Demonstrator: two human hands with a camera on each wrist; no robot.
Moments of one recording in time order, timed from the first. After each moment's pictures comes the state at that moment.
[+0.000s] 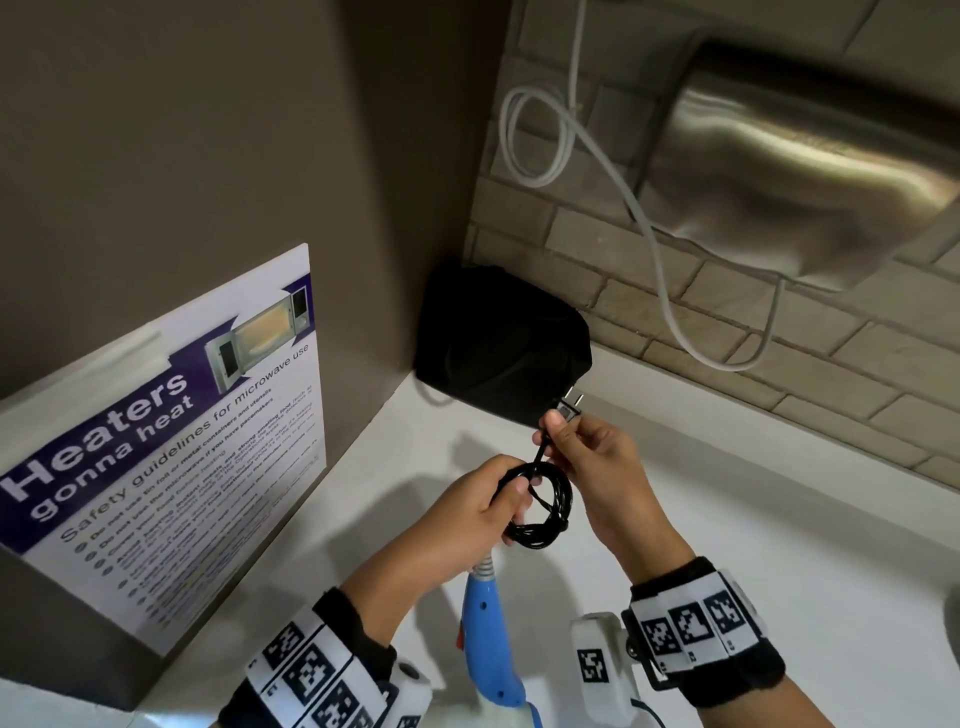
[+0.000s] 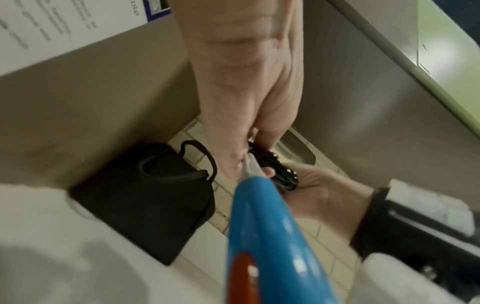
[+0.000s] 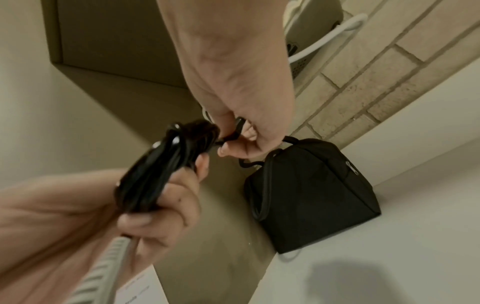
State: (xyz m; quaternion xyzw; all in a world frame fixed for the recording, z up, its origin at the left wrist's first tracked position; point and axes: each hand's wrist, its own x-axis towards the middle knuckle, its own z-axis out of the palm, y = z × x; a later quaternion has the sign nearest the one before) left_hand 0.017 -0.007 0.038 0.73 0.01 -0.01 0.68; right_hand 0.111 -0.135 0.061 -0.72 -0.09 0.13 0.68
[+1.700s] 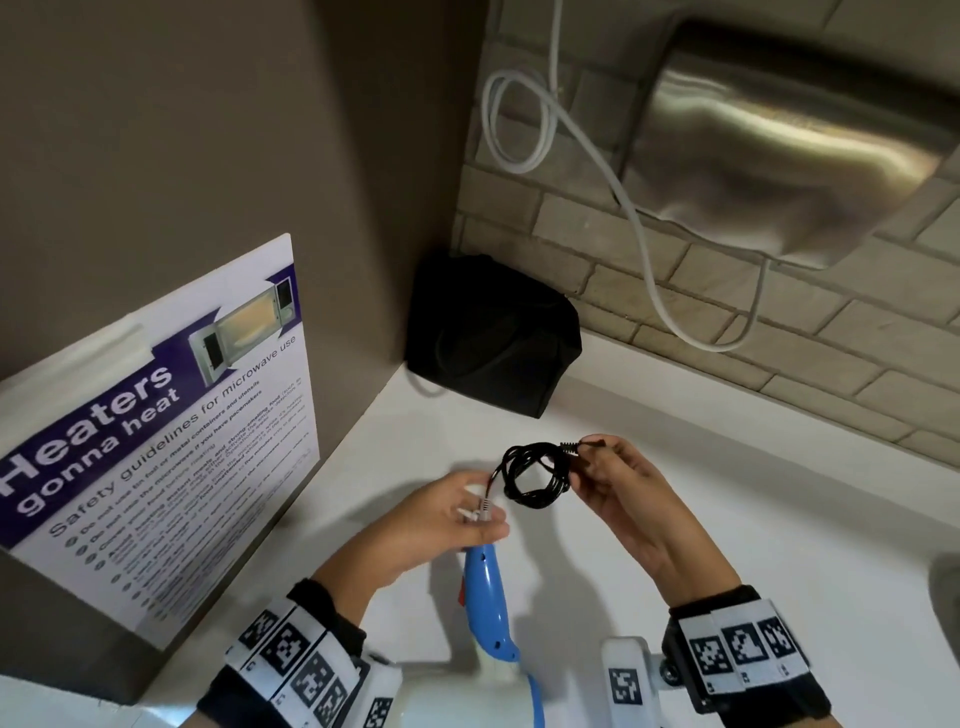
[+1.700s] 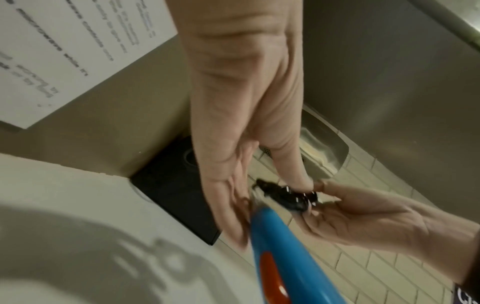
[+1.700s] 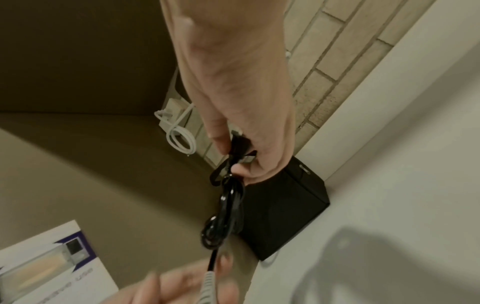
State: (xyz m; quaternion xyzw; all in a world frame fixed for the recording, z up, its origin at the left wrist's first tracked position) left_hand 0.012 0.016 0.004 0.68 0.08 -0.15 0.71; right_hand 0.104 -0.184 0.045 -0.61 0.04 0.21 0.77
